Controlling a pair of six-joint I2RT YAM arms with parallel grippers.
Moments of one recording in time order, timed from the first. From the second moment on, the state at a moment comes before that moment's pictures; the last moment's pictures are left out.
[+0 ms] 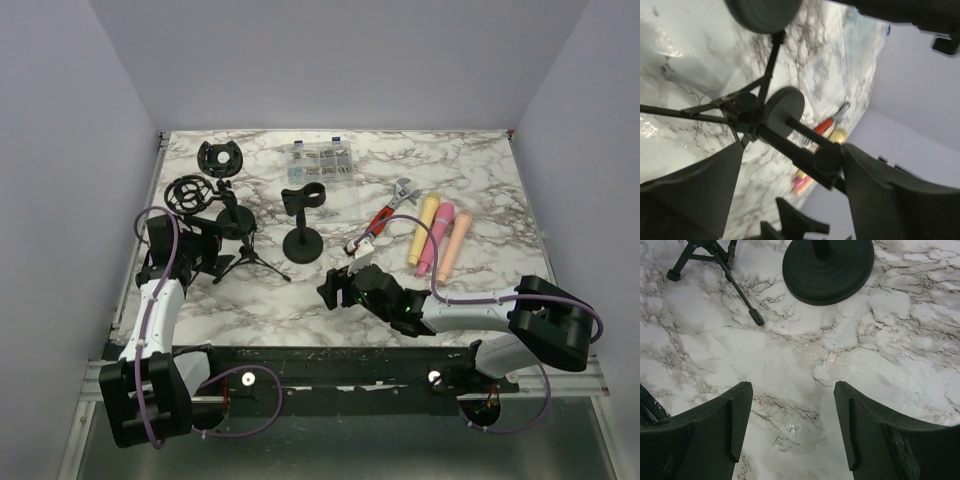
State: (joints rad) left arm 0.19 1.04 0.63 -0.26 0.44 -1.25; right arm 1.10 1.43 0.54 0.44 0.34 0.46
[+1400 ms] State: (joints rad) left arm 0.38 1.51 0.16 1.47 0.97 -1.54; right arm 1.10 1.45 0.51 0.44 0.32 0.47
